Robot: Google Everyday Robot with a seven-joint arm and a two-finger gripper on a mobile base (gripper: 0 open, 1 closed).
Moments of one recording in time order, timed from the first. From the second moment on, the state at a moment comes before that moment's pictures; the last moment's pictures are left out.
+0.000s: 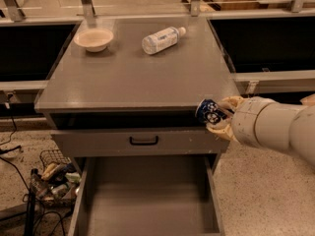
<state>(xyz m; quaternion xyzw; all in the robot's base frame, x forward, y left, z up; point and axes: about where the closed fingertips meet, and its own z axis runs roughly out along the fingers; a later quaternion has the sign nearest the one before) 0.487 -0.161 0.856 -0.50 0.74 -0.10 0.44</state>
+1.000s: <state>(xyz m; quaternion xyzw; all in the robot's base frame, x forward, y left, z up) 0.574 -0.119 0.879 -0.54 0.71 -0.10 0.45</state>
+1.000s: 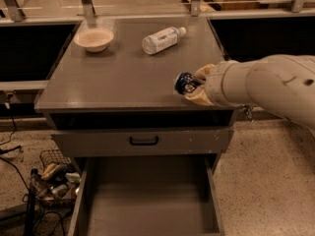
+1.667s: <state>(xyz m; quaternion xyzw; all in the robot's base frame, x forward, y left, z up) 0.604 -0.082 0.873 -0.57 0.69 -0.09 0.43</state>
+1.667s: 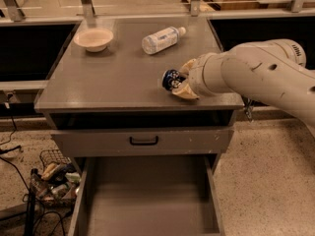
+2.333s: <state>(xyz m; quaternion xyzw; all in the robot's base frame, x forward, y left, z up) 0.672 -0.052 0.864 -0.58 0.69 -0.07 0.42</state>
